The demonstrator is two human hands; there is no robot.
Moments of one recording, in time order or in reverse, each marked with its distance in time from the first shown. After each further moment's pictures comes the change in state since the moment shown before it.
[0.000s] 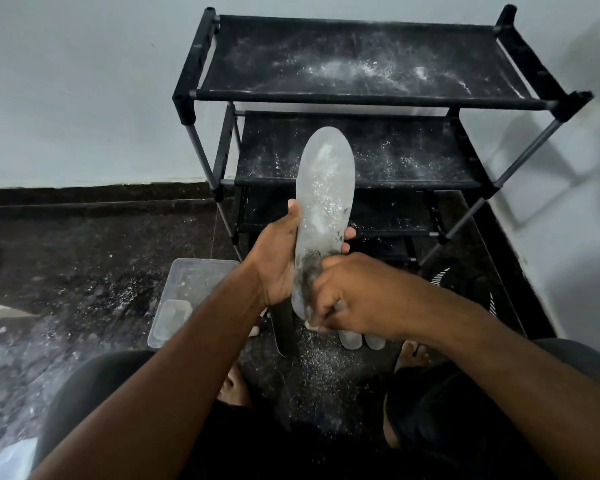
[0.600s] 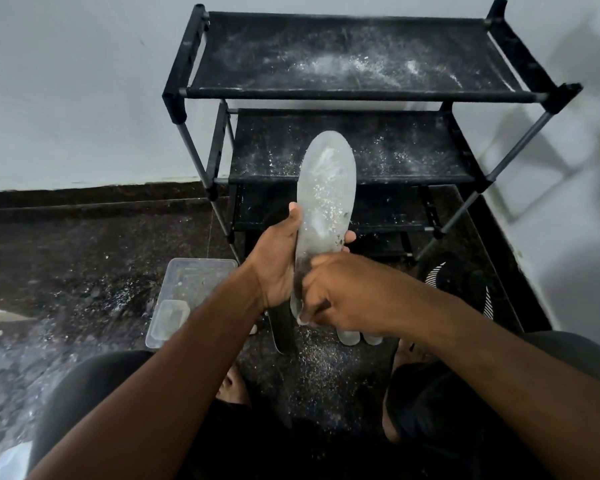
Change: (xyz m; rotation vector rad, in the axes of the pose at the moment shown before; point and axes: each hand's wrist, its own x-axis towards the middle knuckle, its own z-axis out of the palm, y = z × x) left_hand 0.000 -0.009 0.003 0.057 0.004 -0.019; right_hand 0.006 -0.003 0.004 -0.084 0.023 -0.027
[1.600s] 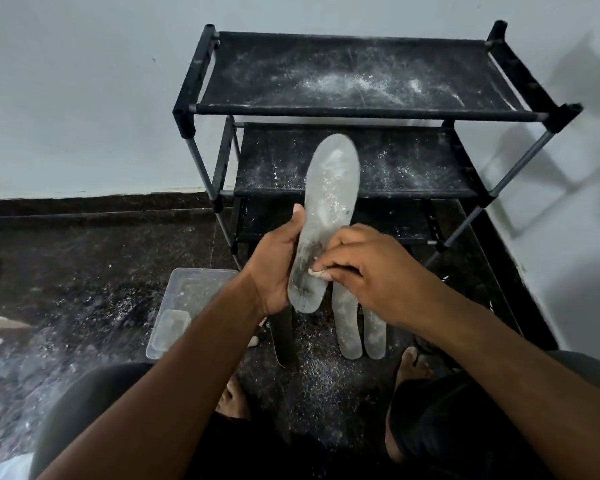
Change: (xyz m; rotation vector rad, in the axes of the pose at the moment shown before) left_hand 0.001 0.012 -0.005 -0.050 -0.057 0.009; right_hand -0.006 0.016 -0.018 0.070 0.385 0.039
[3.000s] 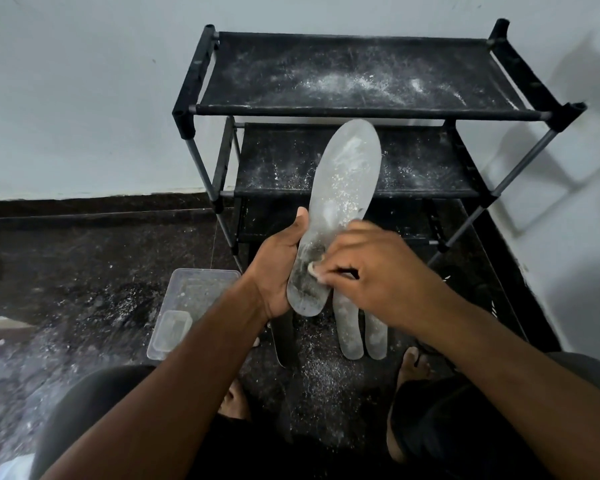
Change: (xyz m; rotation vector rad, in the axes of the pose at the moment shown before) left_hand -0.002 -0.002 0.002 -0.087 -0.087 -0.049; right_hand -0.002 -0.008 -0.005 -0.081 -0.011 -0.026
